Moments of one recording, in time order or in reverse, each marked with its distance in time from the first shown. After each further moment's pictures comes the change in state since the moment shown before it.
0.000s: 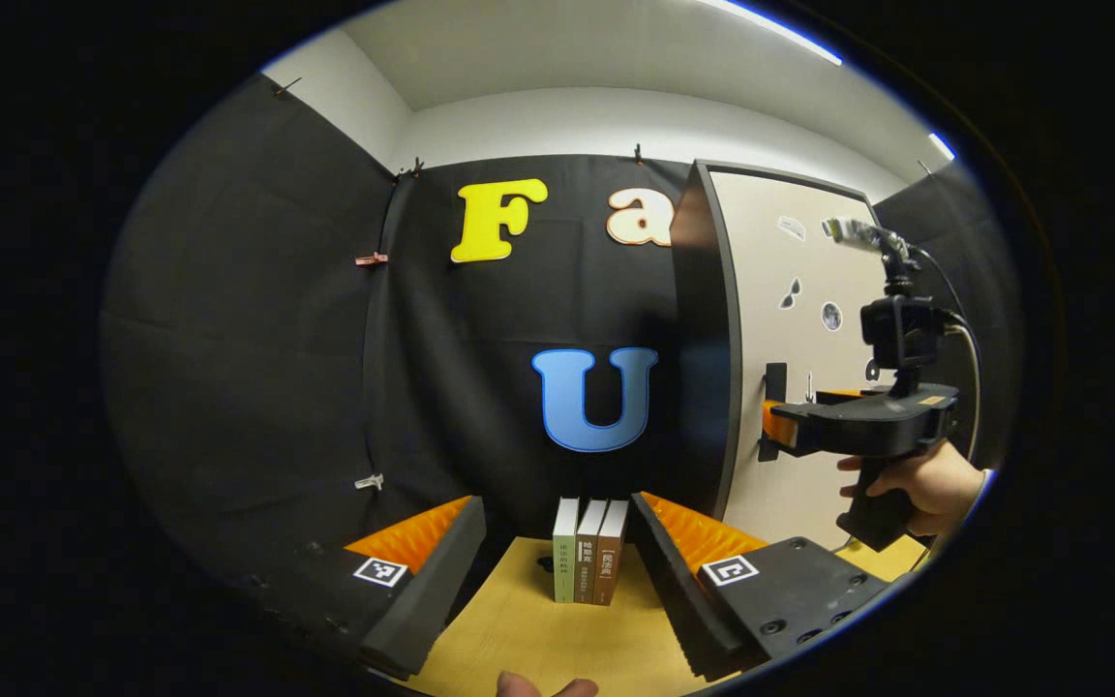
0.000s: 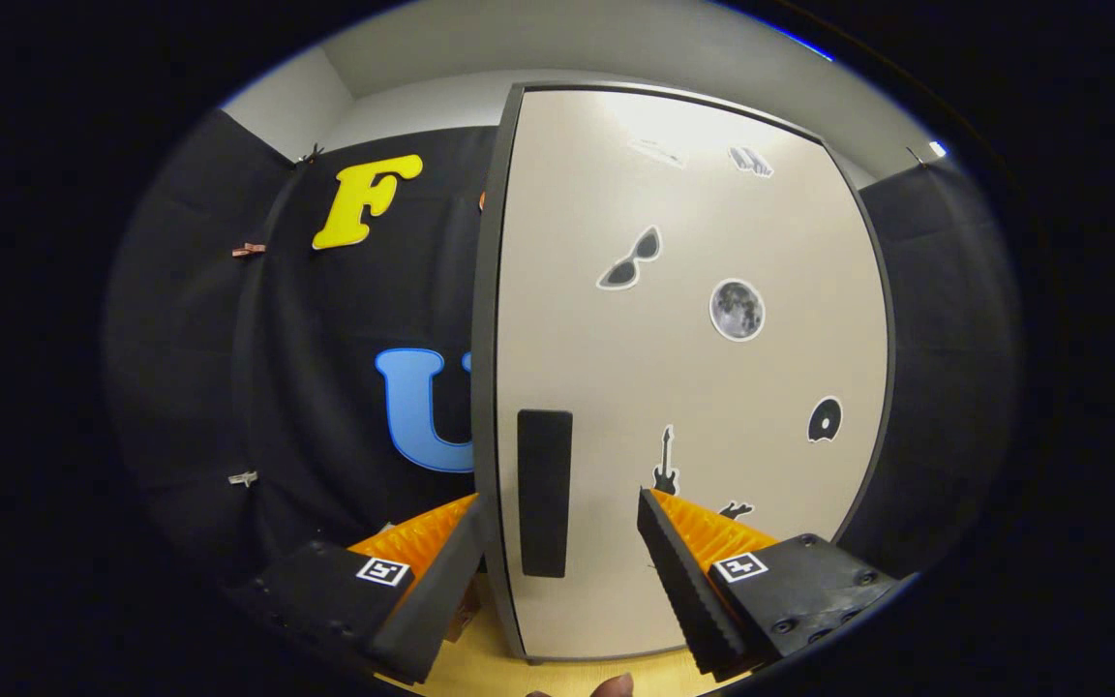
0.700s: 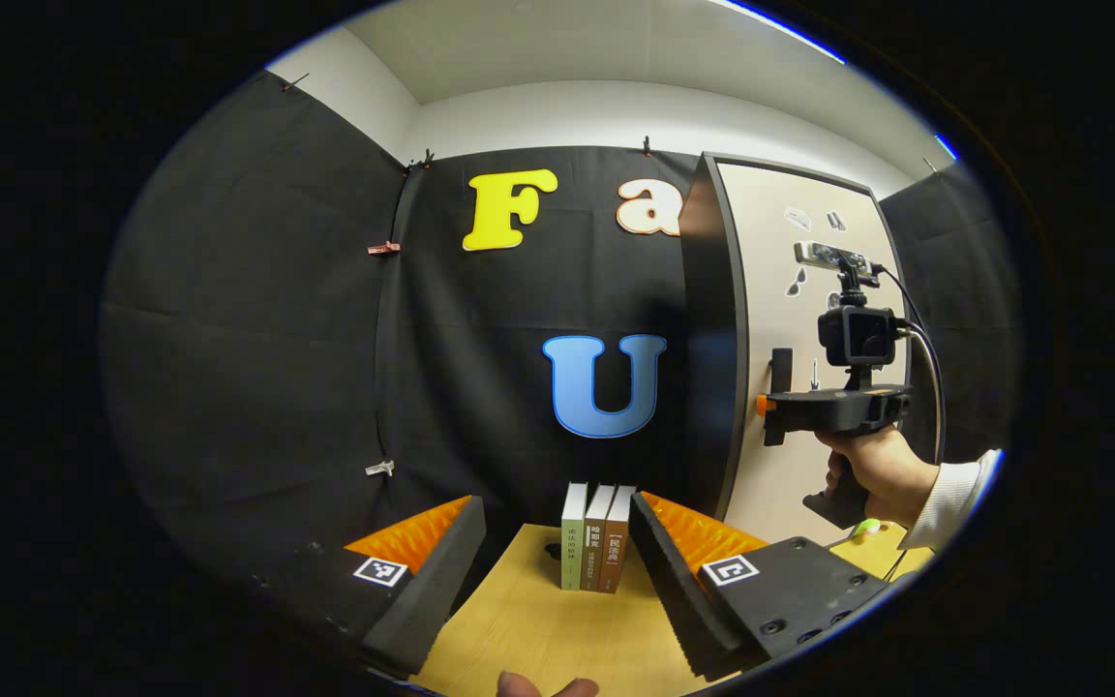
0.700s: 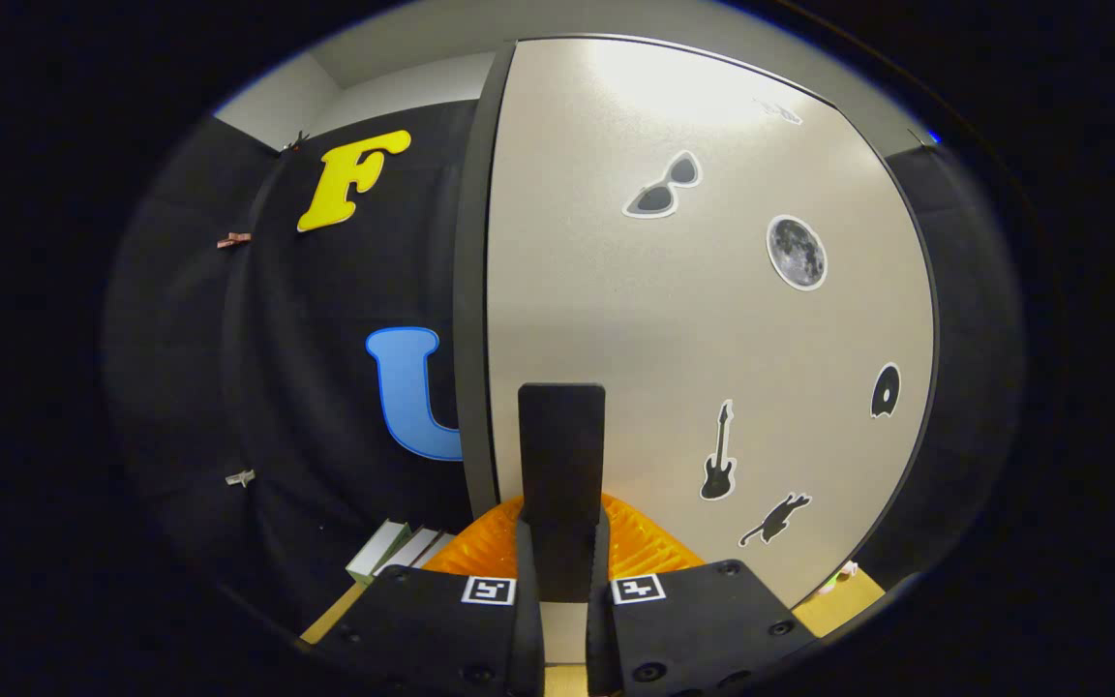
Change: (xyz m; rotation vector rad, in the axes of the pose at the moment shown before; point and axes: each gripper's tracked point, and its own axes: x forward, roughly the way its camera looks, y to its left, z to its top) left arm -0.022 0.000 -0.010 -0.006 0.032 0.021; right arm 0.031 0.012 -0.022 0.034 0.083 0.023
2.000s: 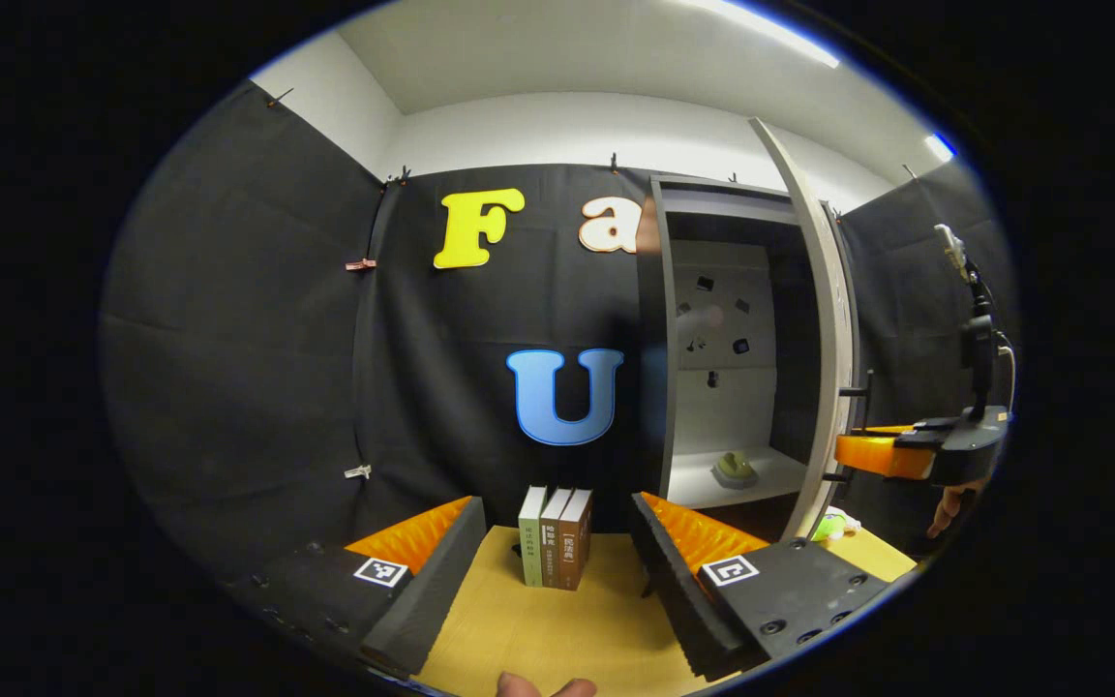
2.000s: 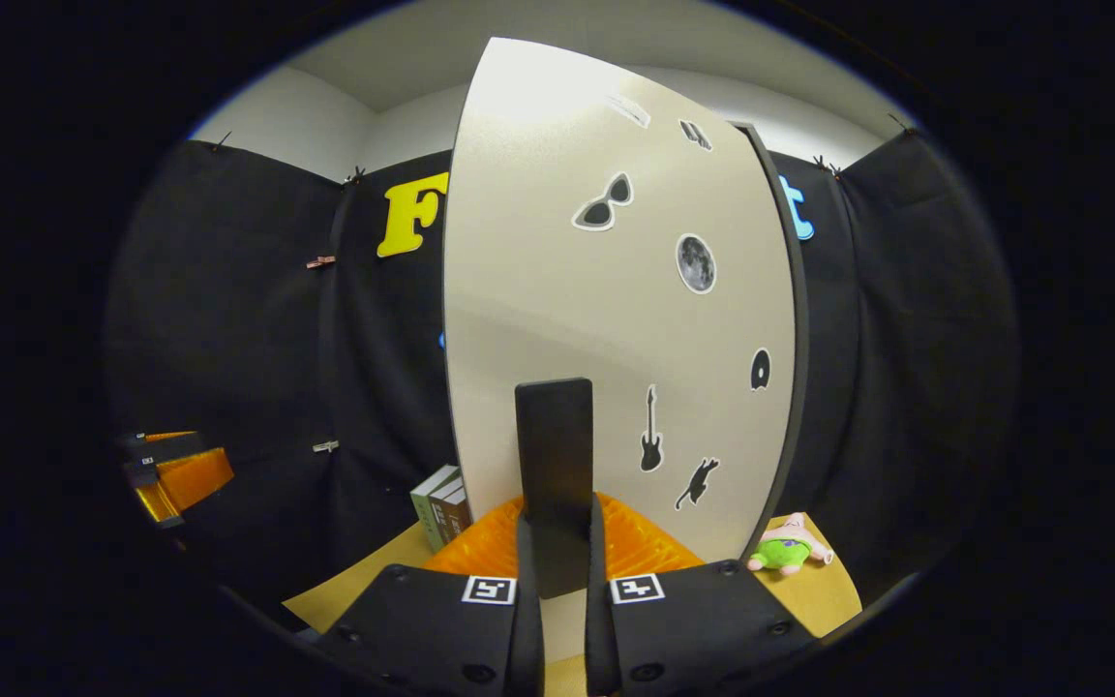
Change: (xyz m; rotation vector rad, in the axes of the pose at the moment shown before) left arm -0.051 -0.065 0.017 0.010 -0.034 -0.076; right arm -0.225 -0.106 0.001 0.028 0.014 0.189
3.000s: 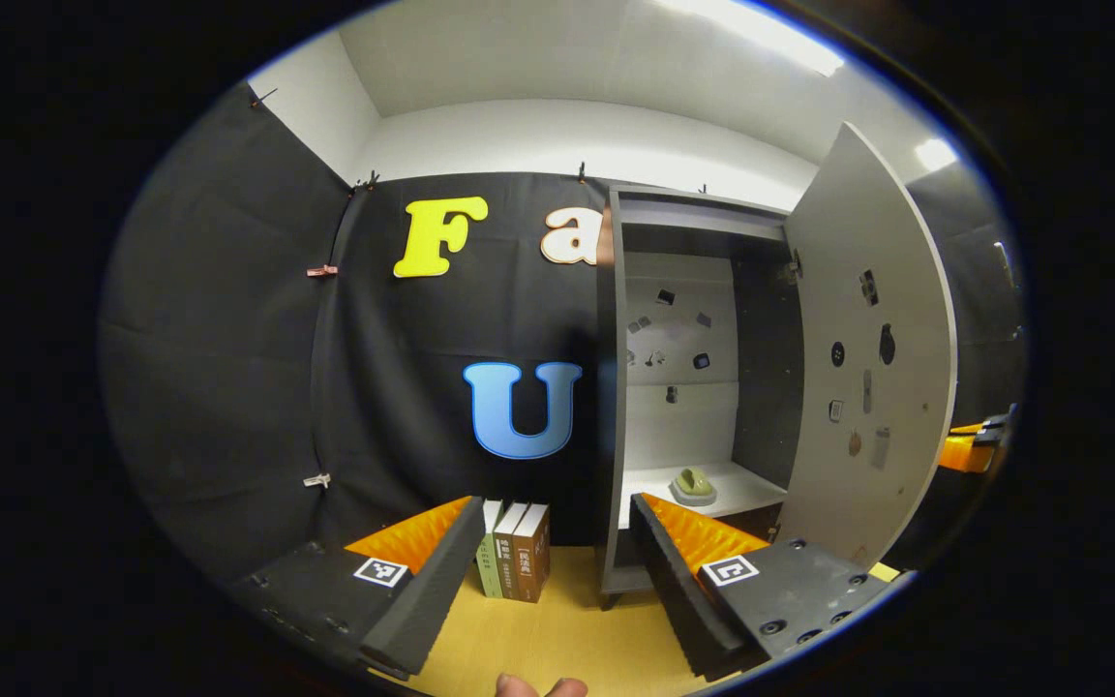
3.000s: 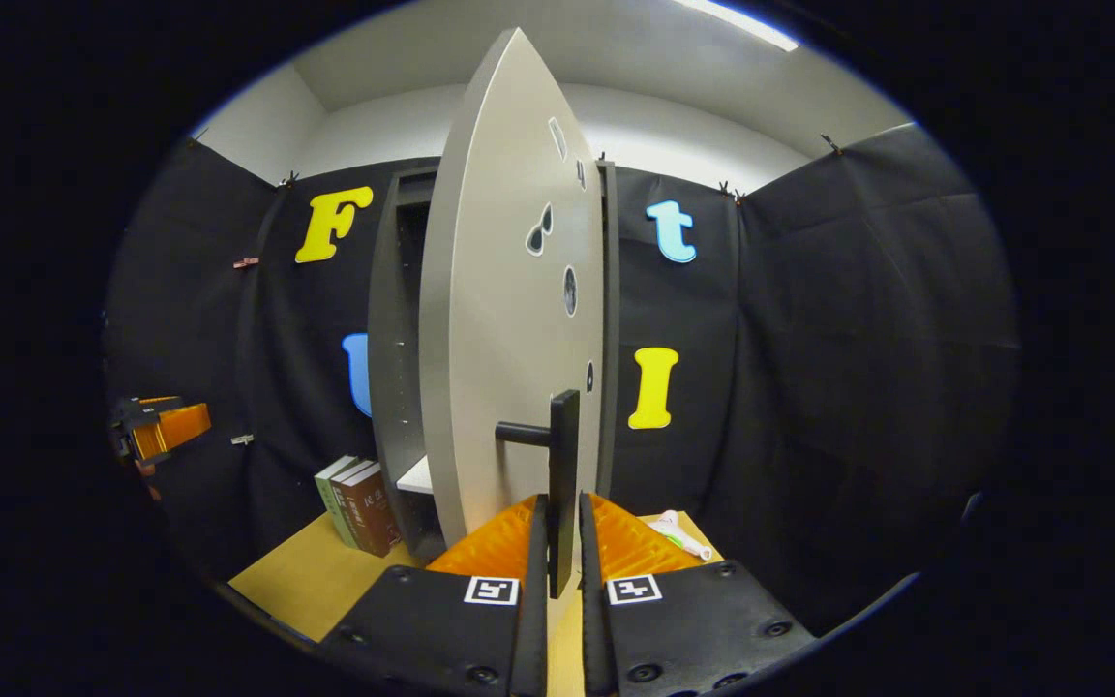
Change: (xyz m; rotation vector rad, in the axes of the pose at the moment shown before) left arm 0.013 -0.047 0.013 -0.016 -0.037 -0.091; right arm -0.112 -0.129 0.018 -0.061 -0.068 -0.290
